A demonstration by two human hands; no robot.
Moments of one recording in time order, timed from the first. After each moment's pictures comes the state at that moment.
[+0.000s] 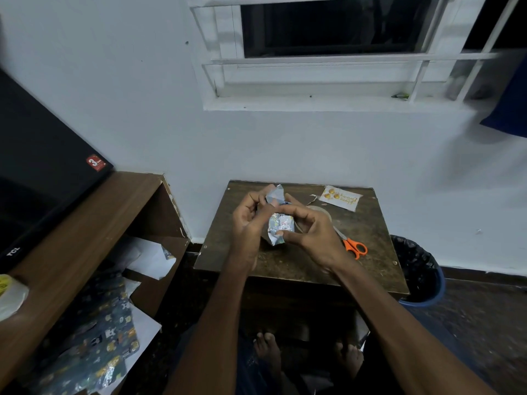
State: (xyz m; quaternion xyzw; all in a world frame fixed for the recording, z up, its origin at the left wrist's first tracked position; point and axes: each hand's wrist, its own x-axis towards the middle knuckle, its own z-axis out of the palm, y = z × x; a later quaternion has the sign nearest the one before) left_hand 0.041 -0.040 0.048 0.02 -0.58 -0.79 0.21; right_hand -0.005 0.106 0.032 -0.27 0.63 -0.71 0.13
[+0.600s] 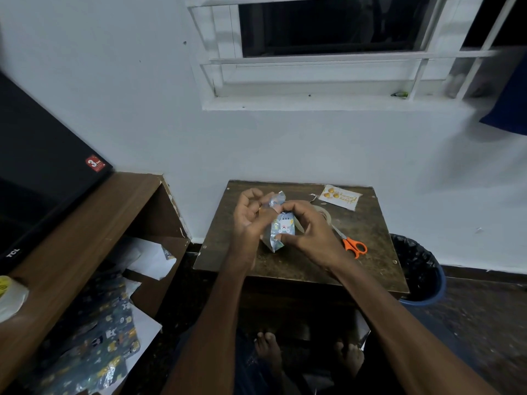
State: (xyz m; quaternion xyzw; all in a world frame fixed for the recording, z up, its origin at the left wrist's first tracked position) left_hand 0.041 -0.044 0.043 0.02 -0.58 -0.79 0.18; right_hand -0.009 0.109 0.031 -0.28 0.74 -0.61 0.05
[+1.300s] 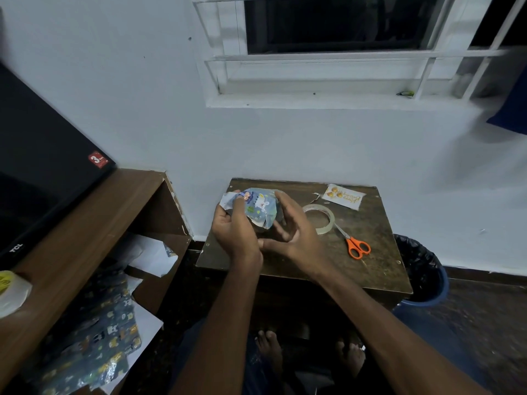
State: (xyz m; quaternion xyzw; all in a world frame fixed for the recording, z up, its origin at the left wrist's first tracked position) left_hand 0.033 -0.034 0.048 0.31 -0.41 -0.77 0.38; right_hand 0.015 0.079 0.020 -0.25 0.64 -0.72 0.11
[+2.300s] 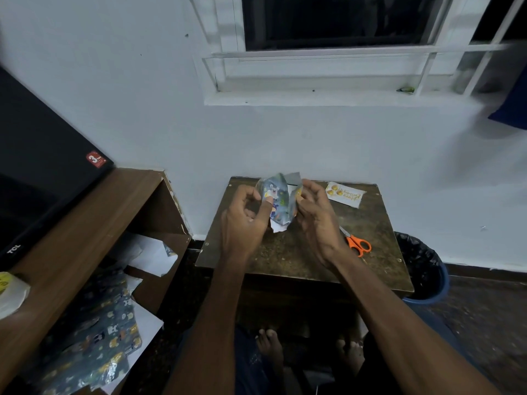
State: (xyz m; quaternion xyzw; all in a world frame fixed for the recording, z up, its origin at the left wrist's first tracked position) left_hand 0.045 -0.056 0.046 0.12 -0.81 -0.50 0.29; right_hand -0.017 0.089 0.039 -0.10 0.50 -0.85 0.13
